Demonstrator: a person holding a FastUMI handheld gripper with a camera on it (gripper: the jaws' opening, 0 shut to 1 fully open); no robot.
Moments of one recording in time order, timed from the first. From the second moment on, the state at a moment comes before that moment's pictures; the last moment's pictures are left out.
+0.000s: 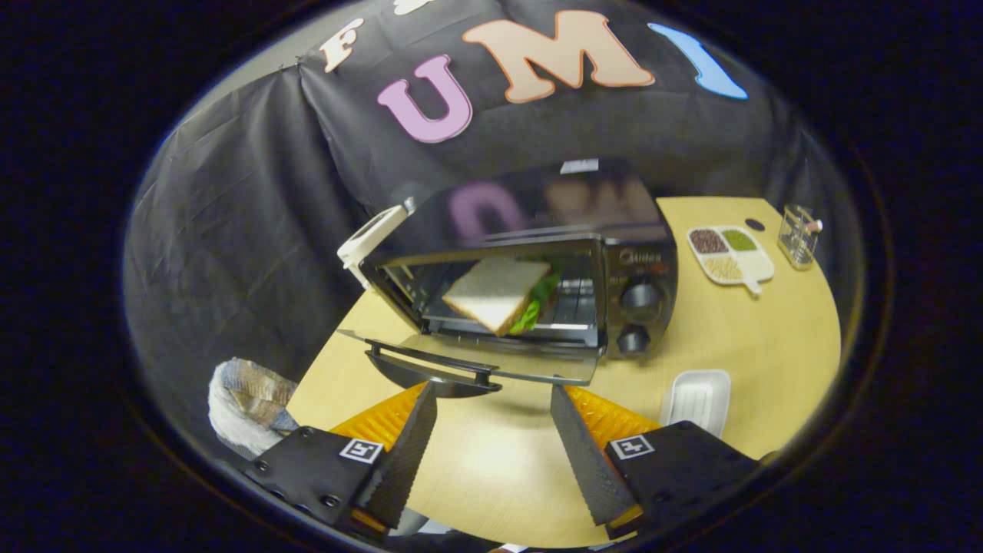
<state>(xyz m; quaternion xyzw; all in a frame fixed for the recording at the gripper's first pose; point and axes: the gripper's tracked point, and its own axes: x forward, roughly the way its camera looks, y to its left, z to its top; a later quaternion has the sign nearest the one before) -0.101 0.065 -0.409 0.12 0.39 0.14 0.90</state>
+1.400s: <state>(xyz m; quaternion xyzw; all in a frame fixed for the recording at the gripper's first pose) 0.031 0.001 -0.123 0.05 0.09 0.08 0.99</state>
